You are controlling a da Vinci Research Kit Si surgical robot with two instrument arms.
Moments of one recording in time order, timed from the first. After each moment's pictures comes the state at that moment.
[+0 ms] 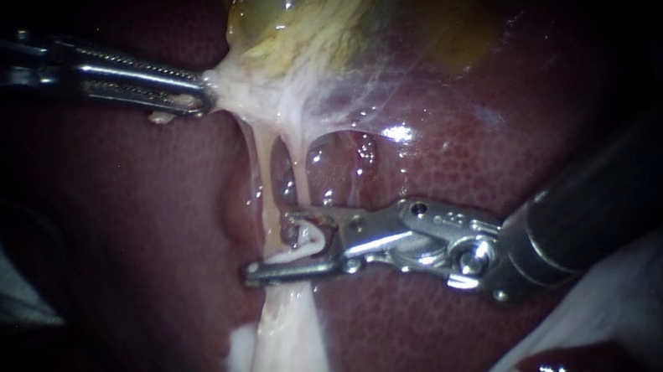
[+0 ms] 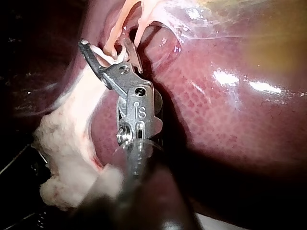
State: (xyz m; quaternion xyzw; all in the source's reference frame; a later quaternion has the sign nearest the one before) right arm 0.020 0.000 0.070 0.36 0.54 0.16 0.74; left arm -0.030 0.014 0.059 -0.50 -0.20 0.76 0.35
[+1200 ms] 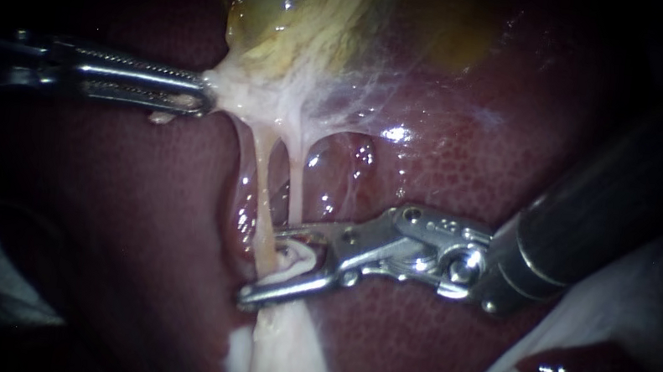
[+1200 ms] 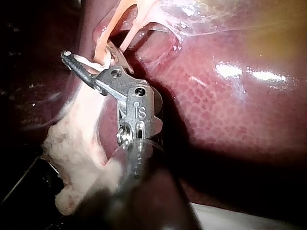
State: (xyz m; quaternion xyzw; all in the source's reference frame) right arm 0.021 -0.001 0.069 0.43 0.58 0.15 0.68; left arm -0.030 0.014 0.059 -0.50 -0.20 0.76 0.35
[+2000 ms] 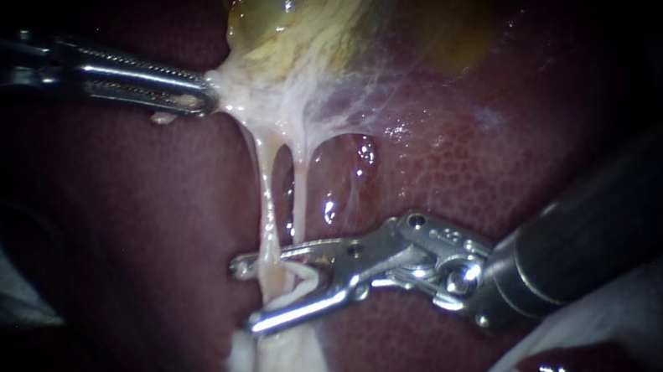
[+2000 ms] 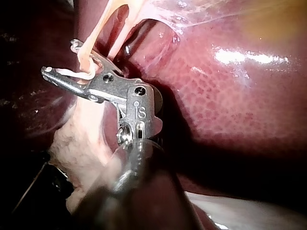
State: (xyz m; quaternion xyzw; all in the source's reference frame) right arm 0.021 -0.001 0.068 0.48 0.61 0.10 0.62; left arm -0.031 0.014 0.059 -0.50 -0.20 0.76 0.35
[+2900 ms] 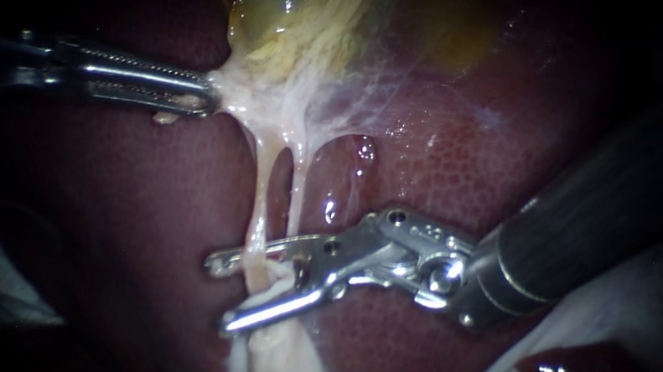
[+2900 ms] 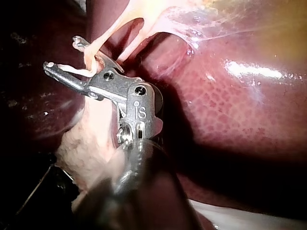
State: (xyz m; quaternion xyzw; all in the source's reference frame) right arm 0.024 -0.001 0.066 0.46 0.62 0.10 0.62; left arm -0.031 0.014 0.059 -0.50 -0.20 0.76 0.35
